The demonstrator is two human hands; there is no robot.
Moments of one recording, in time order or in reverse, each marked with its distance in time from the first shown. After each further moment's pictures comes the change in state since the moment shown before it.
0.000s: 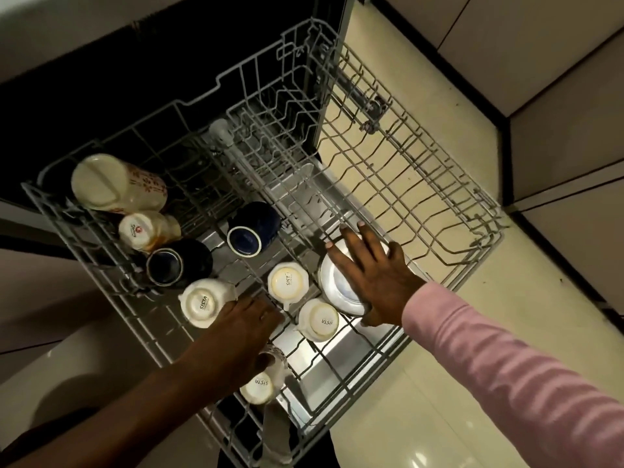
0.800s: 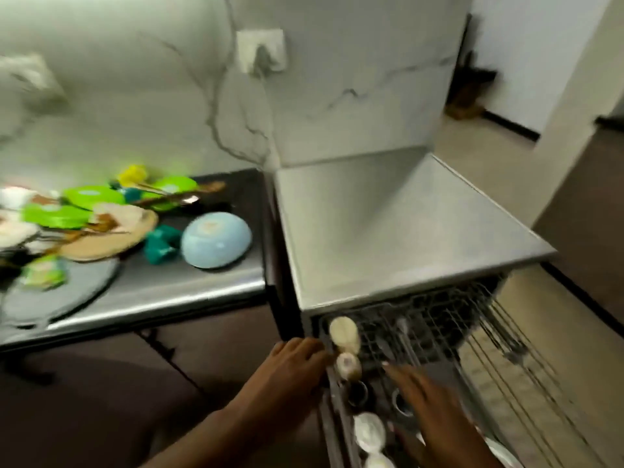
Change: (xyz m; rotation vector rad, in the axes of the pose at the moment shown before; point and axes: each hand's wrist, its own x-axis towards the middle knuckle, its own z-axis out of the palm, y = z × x) left_hand -0.147 0.028 -0.281 0.233 0.368 -0.407; right_hand -0.110 -0.139 -0.237 0.492 0.439 -0.314
